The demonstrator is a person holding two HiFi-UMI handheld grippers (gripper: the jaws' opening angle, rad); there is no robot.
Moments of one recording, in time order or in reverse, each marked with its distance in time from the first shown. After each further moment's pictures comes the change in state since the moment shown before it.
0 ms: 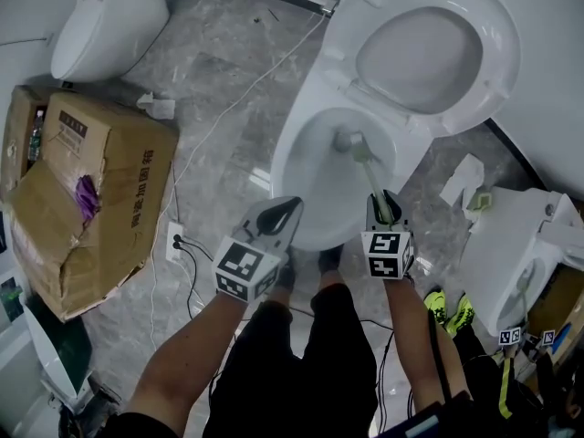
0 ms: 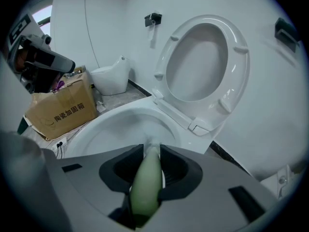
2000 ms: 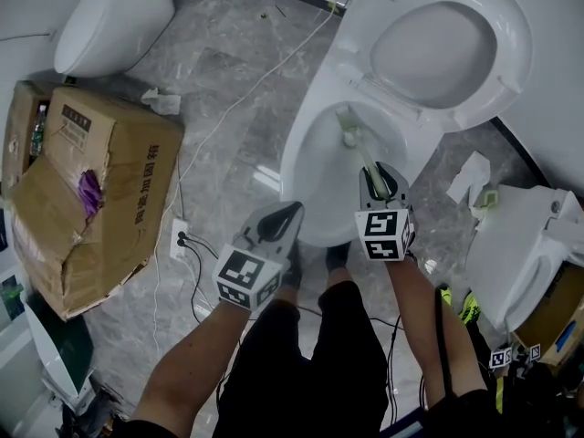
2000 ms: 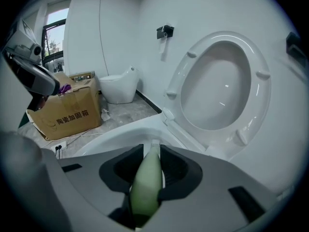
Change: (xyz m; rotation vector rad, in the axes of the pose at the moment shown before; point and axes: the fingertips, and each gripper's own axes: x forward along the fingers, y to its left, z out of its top) left arm -0.029 0.006 -0.018 -0.033 -0.017 0.029; right arm 0.015 0.030 0.070 -0.090 -0.135 0.035
